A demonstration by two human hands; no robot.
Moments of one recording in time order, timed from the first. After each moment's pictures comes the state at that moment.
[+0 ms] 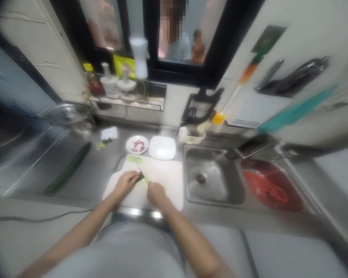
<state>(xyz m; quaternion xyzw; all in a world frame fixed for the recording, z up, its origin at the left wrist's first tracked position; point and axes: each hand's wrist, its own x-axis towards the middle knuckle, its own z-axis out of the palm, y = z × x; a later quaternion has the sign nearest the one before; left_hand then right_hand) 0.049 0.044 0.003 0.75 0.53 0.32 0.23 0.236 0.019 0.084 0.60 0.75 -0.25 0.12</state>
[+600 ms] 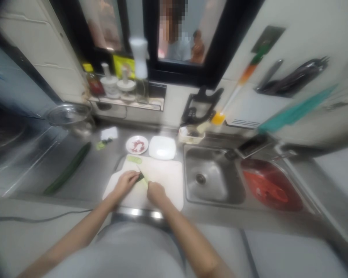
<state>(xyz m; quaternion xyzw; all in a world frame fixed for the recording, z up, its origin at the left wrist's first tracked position) 0.048 0.046 -0.002 0.74 0.53 0.32 0.24 0.234 0.023 0.082 0.59 0.76 -0.25 0.13</state>
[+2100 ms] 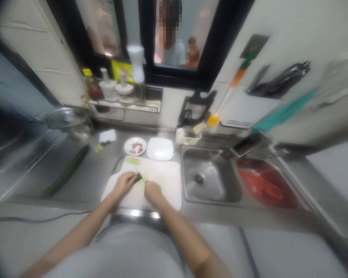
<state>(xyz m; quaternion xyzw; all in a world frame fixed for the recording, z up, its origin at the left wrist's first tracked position) 0.048 0.046 -0.003 0.74 0.54 0.32 0.24 0.227 0.024 0.070 0.60 0.76 -0.23 0.12</state>
